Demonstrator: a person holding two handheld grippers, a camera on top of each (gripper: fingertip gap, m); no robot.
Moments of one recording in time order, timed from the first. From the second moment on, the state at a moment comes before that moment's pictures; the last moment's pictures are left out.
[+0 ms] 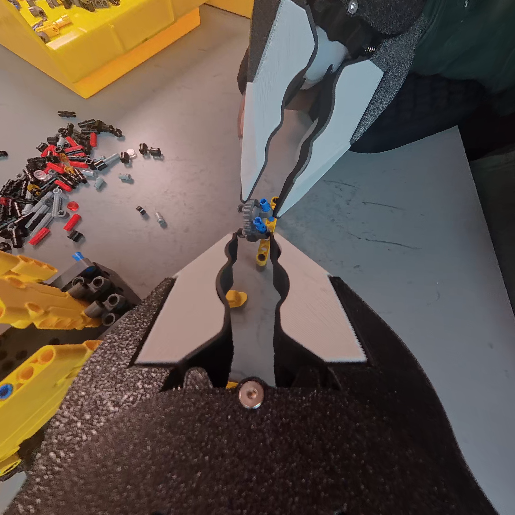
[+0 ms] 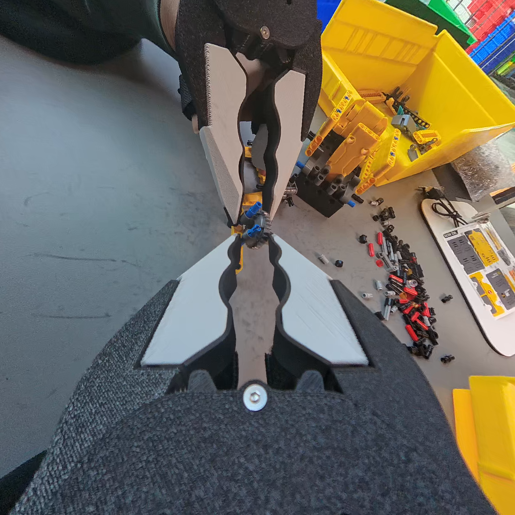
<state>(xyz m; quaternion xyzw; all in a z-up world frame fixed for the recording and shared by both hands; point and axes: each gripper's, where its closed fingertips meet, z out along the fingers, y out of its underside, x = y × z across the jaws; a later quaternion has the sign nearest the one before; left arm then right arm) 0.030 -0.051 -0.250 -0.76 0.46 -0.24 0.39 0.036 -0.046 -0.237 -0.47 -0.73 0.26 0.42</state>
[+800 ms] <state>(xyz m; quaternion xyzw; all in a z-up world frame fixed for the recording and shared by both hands) 0.029 -0.047 -0.244 -0.75 0.47 -0.21 0.41 0.036 -0.041 -0.233 -0.52 -0.69 0.33 0.37</state>
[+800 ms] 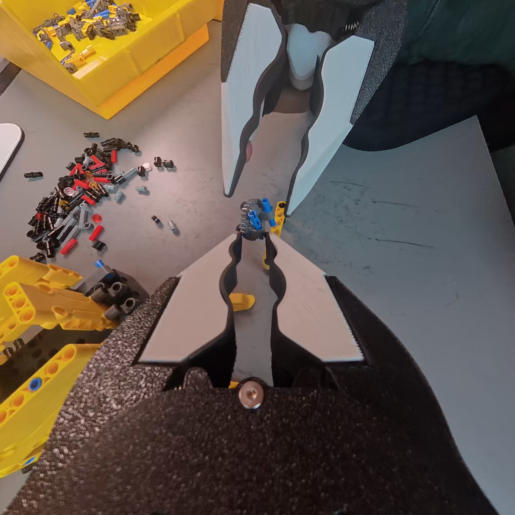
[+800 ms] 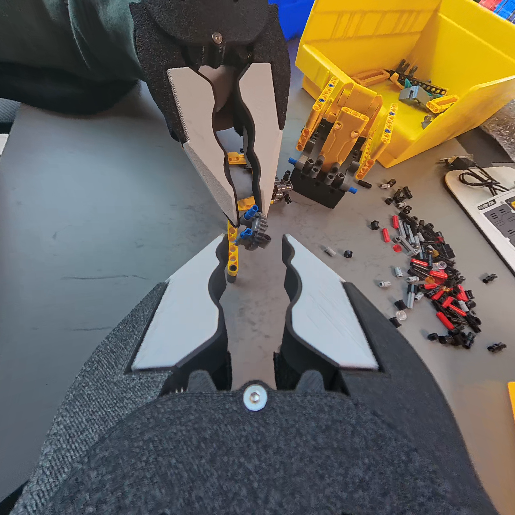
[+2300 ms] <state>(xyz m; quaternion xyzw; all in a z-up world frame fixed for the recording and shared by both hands) 0.038 -0.052 -0.229 -0.73 0.45 -0.27 0.43 0.039 -0.050 -0.216 -0.46 -0.71 0.34 0.41</state>
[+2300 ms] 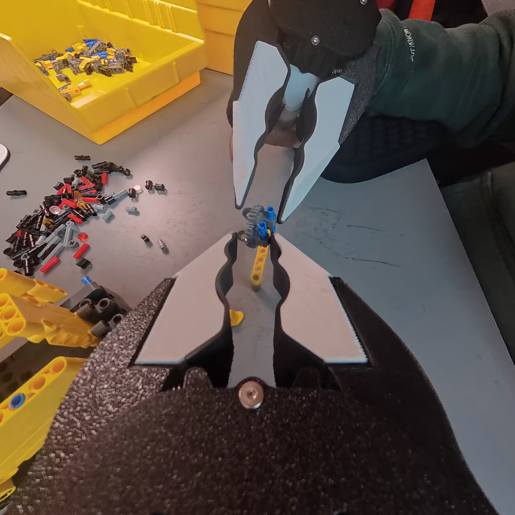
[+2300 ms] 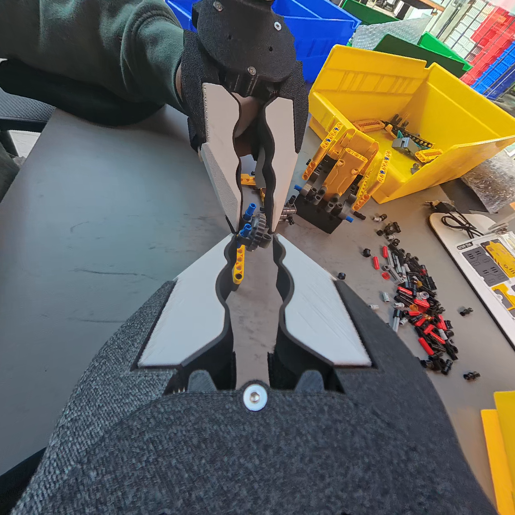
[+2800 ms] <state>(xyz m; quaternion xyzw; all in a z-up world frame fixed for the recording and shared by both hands) 0.042 -0.056 -0.230 -0.72 0.46 -0.28 0.43 0.041 -0.055 -0.217 -0.45 -0.72 0.35 0.40</state>
